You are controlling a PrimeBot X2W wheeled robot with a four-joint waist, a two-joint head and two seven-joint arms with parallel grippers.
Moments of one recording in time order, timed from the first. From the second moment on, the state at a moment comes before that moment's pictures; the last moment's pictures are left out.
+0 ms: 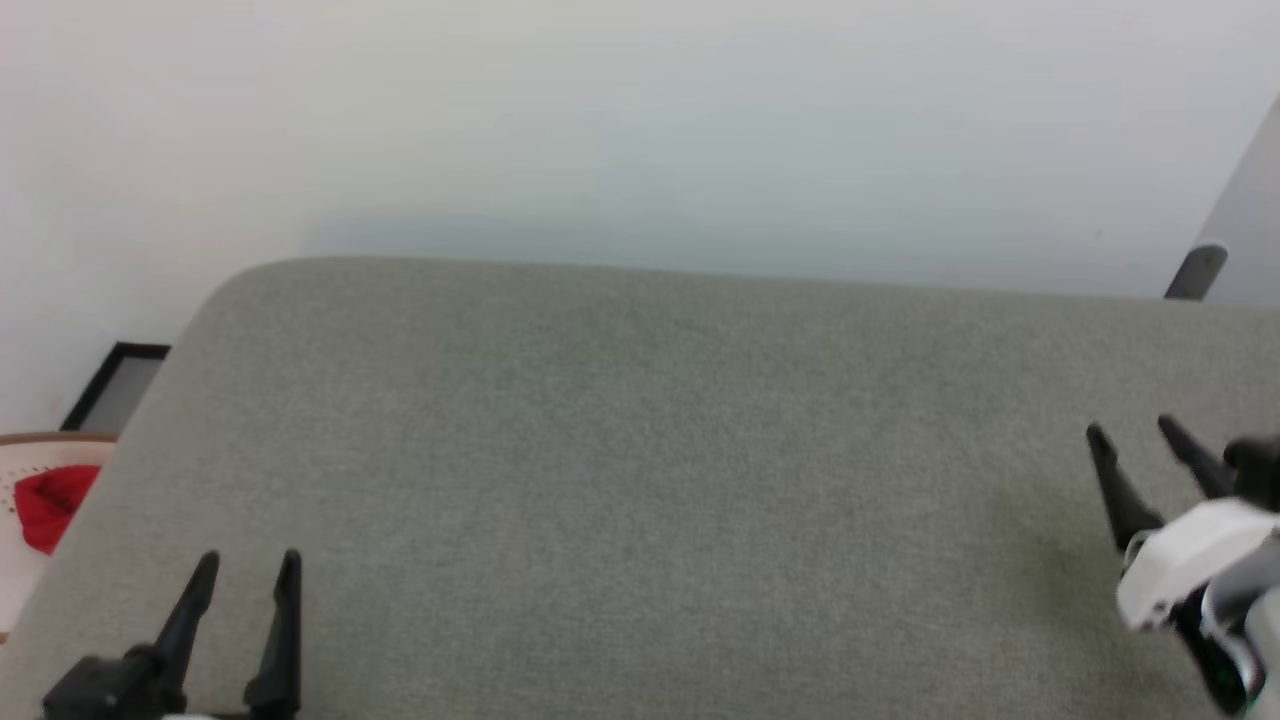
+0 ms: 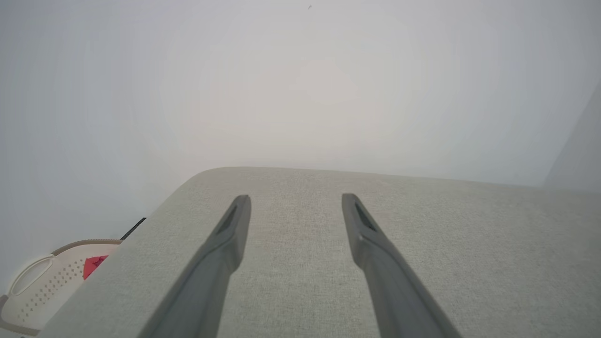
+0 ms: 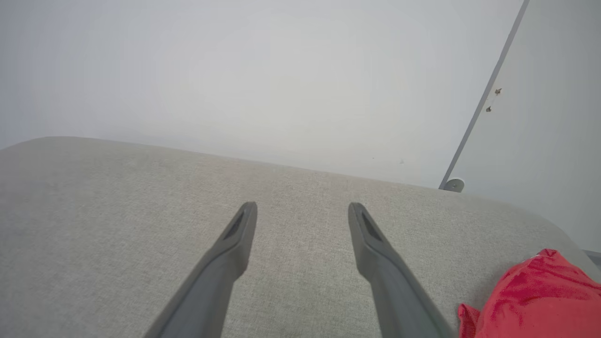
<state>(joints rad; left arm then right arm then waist) 0.10 0.41 -0.06 0.07 -0.47 -0.01 -0.26 -0.47 -0.44 0.37 0.75 0.55 0.13 -0.26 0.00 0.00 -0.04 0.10</state>
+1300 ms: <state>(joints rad) 0.17 0.32 0.05 0.11 -0.34 -0.12 -0.26 0.16 -0.09 0.01 0.10 0.21 0.13 -0.20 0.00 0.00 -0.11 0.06</state>
